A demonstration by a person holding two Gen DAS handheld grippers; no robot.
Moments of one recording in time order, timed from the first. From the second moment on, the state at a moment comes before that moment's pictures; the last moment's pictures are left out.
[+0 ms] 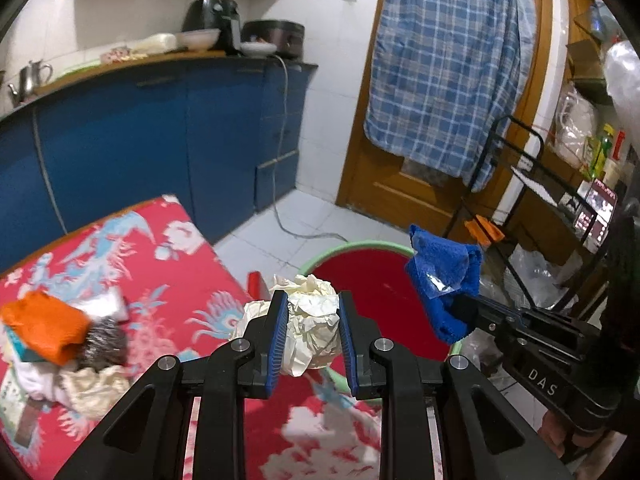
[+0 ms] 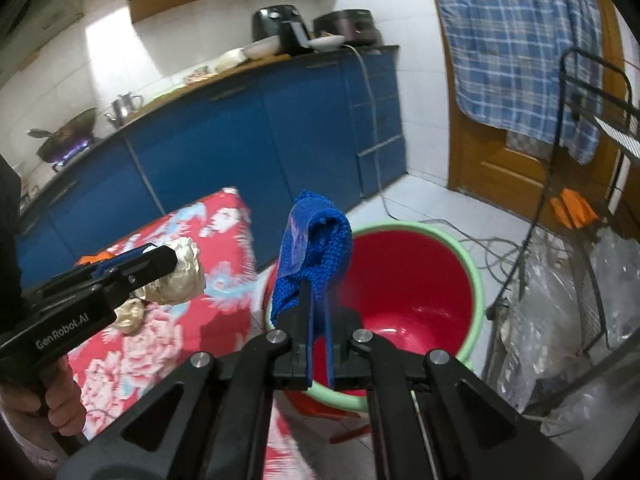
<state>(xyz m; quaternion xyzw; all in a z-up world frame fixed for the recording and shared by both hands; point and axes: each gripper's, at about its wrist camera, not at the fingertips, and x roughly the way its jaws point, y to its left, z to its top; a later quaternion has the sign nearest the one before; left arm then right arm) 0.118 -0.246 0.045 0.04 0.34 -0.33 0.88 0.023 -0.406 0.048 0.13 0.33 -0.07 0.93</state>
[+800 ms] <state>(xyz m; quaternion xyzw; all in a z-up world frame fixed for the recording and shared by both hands) 0.134 -0.309 -0.005 0.07 0.39 -0.36 0.85 0.037 -0.454 -0.016 0.19 0.39 -0.11 0.90</state>
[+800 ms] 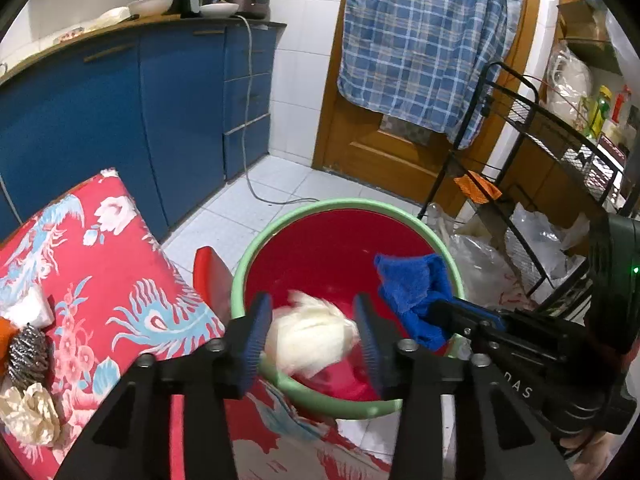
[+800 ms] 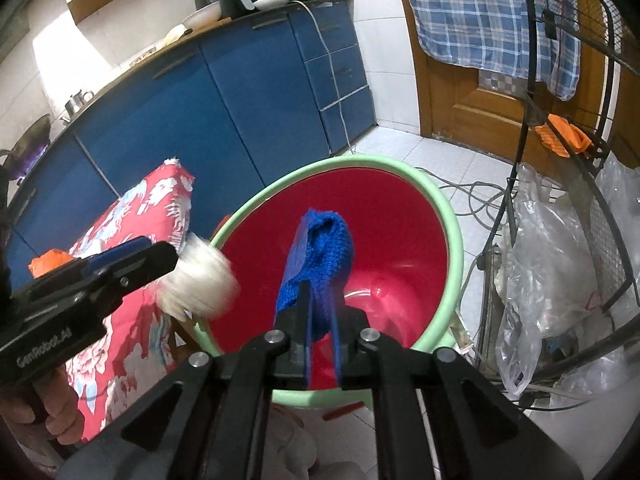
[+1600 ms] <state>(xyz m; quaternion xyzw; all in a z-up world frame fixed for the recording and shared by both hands) 0.125 -0.253 0.019 0.04 0.37 -0.30 0.88 0.023 -0.429 0.010 0.18 0.36 -0.09 0.91</state>
